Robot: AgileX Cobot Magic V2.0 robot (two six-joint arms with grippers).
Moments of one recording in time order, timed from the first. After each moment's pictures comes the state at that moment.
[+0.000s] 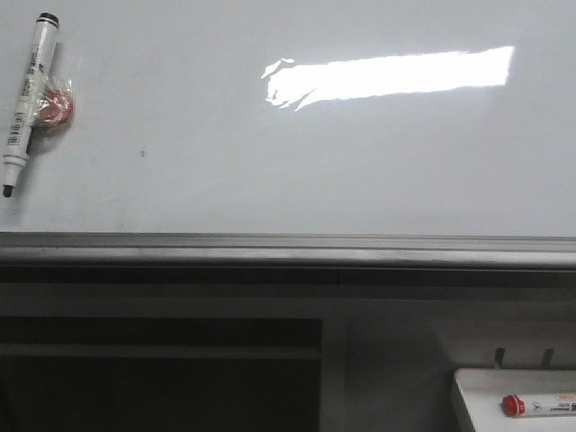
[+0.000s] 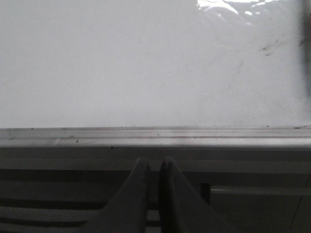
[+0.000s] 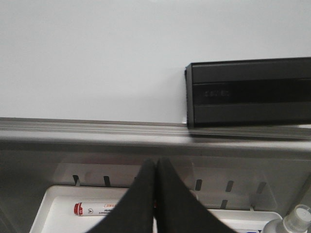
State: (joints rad) left arm 0.11 0.00 0.00 -0.22 0.31 0.31; right arm 0.06 -0.01 0.01 -0.18 0.32 0.15
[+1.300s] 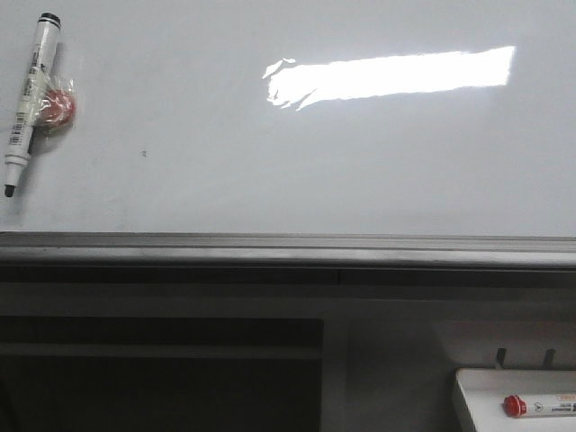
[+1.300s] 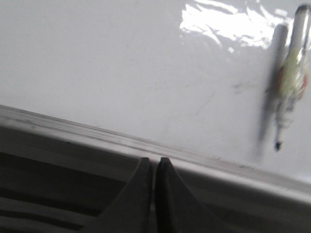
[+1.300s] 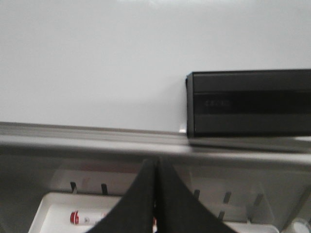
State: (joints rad) left arm 0.11 0.00 0.00 -0.60 0.30 0.31; right arm 0.06 -0.01 0.01 -0.21 0.25 0.15
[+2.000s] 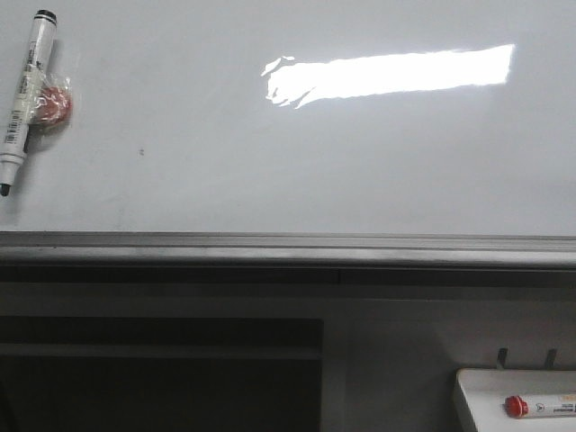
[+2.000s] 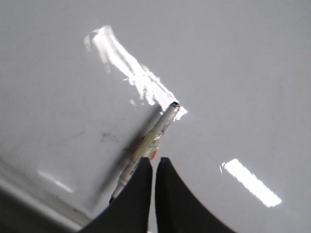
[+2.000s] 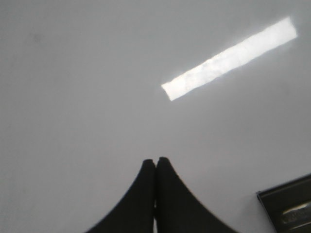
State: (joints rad) left arm 0.11 0.00 -0.09 -1.39 0.39 0.52; right arm 0.06 -0.01 -0.14 0.06 0.08 0.35
